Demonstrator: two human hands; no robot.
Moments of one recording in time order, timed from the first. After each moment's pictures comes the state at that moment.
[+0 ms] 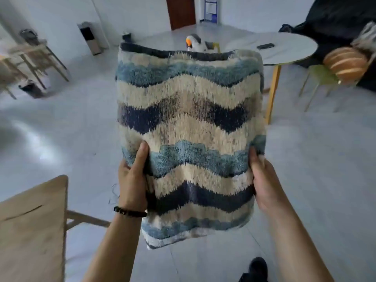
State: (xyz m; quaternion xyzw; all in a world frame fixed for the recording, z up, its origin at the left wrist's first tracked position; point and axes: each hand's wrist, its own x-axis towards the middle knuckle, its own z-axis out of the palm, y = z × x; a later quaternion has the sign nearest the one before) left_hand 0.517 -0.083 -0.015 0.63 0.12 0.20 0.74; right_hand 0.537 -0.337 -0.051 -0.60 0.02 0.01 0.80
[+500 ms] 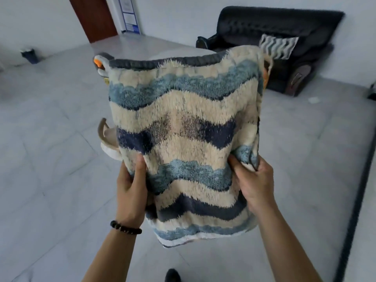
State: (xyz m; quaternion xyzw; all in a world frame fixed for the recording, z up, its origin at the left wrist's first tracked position) left_hand 0.829 -0.419 -0.034 0.71 0.02 0.10 0.70; right_hand 0.786 -0.658 -0.052 -0.68 0.20 -0.23 0.67
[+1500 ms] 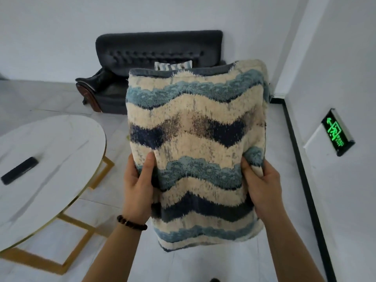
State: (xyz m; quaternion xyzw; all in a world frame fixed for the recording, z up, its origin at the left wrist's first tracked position) left_hand 1.442 -1.162 -0.018 0.64 -0.20 -0.12 0.73; right_hand 1.272 -1.333 -0.044 -0.58 0.38 -0.38 0.61
